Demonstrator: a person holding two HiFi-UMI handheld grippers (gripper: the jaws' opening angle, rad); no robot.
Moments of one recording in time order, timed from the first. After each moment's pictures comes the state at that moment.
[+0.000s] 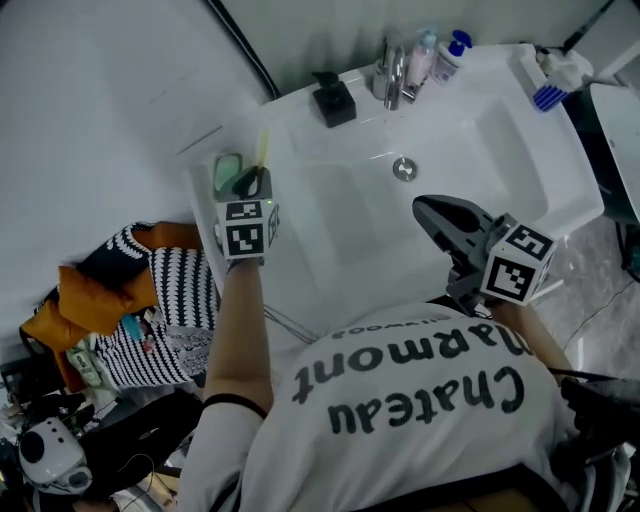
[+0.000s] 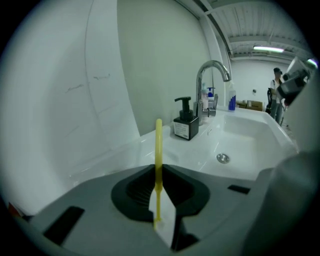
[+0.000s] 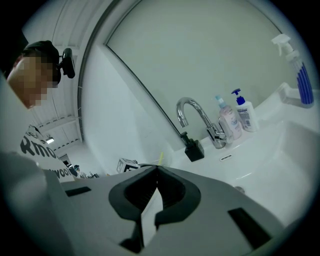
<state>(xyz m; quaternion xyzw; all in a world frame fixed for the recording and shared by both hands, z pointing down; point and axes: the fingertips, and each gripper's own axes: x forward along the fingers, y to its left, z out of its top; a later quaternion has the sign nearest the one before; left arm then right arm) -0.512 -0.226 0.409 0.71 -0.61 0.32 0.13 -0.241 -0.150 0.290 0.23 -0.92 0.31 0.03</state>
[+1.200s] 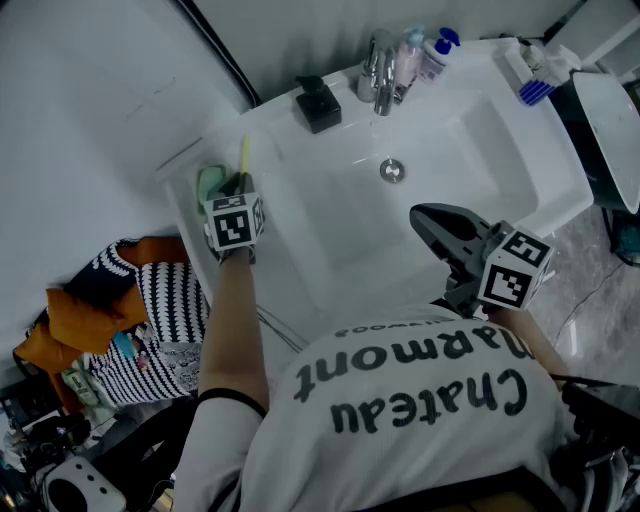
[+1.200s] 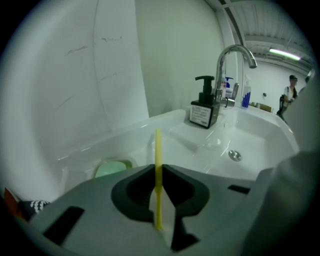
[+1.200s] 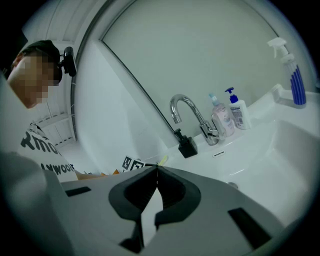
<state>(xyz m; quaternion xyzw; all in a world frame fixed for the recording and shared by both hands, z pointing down) -0.543 -0.250 0.456 0.68 -0.62 0.32 0.19 -0.238 -0.147 0.301 0.26 -0.91 0.32 0.05</state>
